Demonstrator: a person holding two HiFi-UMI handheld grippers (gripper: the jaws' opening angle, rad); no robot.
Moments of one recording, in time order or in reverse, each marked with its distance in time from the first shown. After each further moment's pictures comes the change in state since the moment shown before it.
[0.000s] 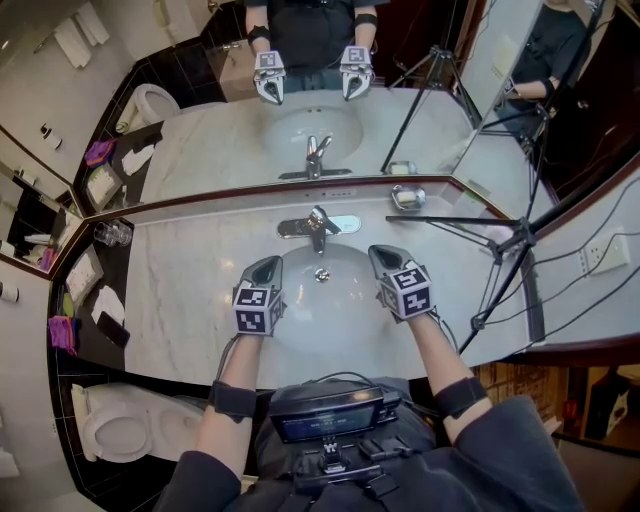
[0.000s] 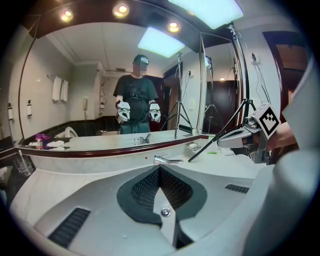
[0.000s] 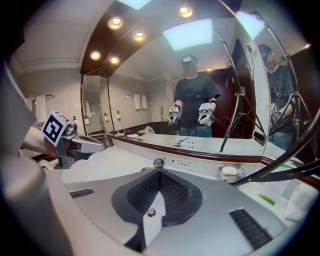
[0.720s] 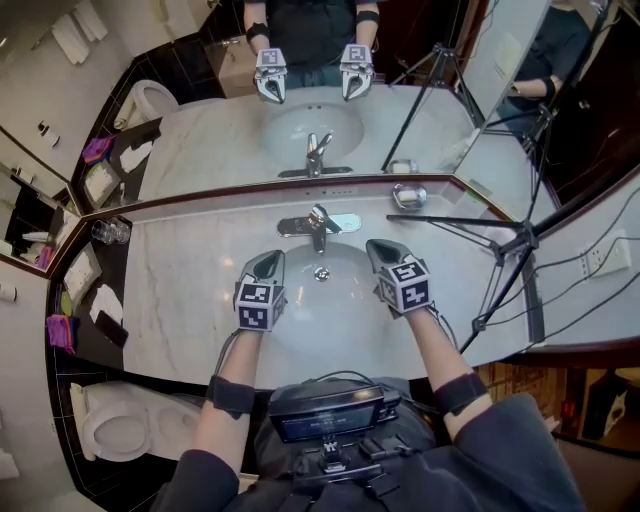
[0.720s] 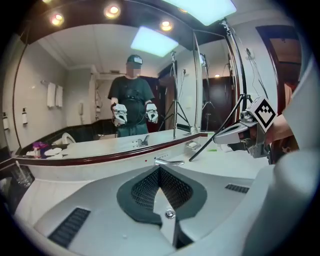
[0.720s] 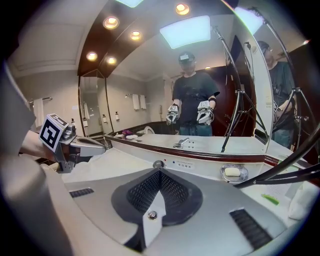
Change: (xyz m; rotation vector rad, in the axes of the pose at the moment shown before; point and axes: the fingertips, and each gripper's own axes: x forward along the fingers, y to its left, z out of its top) left arm 0.008 -0.005 0.015 0.072 -0.003 -0.025; right arm 0.014 0.000 0.009 0.028 0.007 0.004
